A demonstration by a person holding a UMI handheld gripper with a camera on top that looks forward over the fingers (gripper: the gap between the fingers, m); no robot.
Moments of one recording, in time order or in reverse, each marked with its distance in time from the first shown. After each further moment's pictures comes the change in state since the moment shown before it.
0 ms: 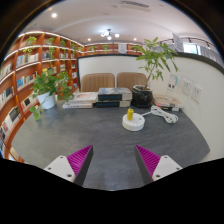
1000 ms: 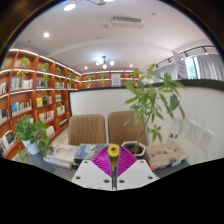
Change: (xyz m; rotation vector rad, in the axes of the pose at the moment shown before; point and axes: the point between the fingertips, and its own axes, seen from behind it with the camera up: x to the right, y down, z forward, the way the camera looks) arm 0.103 -0.267 0.132 0.323 -0.007 0.036
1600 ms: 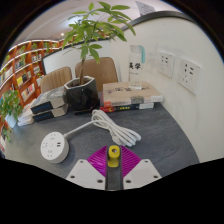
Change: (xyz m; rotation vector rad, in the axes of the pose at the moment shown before) arm 0.179 0.226 -0.037 -0.466 0.150 0.110
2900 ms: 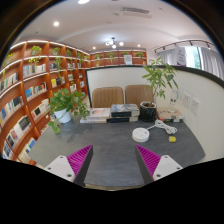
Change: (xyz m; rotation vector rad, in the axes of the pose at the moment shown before) arm -0.281 0.050 -0.308 0.207 -0.213 -0.140
